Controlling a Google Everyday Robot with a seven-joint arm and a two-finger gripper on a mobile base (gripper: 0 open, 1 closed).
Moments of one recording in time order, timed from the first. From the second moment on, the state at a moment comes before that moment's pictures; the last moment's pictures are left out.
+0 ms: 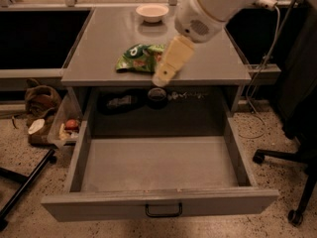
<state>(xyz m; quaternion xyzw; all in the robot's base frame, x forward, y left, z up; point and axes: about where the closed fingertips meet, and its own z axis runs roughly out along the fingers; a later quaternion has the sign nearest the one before) 0.566 -0.037 0.980 -0.60 0.73 0.06 0.31</state>
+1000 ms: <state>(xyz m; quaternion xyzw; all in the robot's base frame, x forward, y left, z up) 0.645 0.053 0.962 -0.58 0.73 0.14 0.33</state>
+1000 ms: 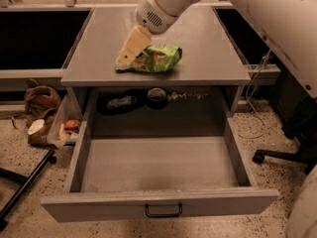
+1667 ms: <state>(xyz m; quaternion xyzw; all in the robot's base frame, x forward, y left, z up) 0.677 0.026 0.939 -0.53 0.76 0.12 0.35</state>
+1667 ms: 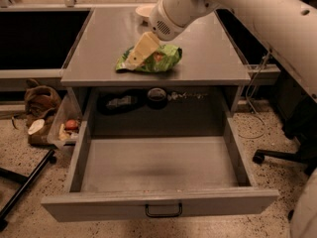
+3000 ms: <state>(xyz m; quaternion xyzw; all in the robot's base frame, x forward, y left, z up) 0.722 -0.001 0.900 -0.49 0.79 0.11 0.36</state>
